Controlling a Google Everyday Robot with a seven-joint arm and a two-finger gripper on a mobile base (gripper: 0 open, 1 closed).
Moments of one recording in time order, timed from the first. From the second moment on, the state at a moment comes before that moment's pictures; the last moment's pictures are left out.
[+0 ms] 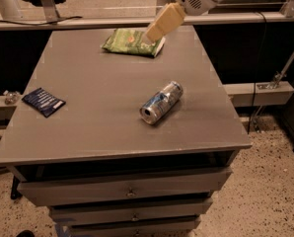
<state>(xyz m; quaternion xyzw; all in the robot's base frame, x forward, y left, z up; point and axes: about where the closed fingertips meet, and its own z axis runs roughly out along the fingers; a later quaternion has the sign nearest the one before) 0.658 -0.047 1.014 -0.51 0.74 0.11 0.43</state>
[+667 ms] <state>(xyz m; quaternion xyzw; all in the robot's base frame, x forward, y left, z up) 0.706 -0.012 0.933 -0.44 0.76 0.12 0.46</state>
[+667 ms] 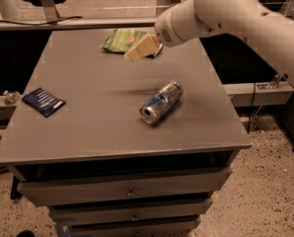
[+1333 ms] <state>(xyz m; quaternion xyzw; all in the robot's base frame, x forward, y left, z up) 0.794 0.005 0.896 -0.38 0.76 0.13 0.52</state>
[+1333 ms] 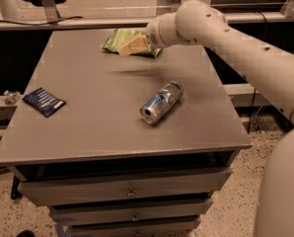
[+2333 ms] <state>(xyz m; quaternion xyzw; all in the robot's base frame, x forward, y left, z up) 0.837 -0.011 0.835 -0.40 0.77 0.13 0.48</state>
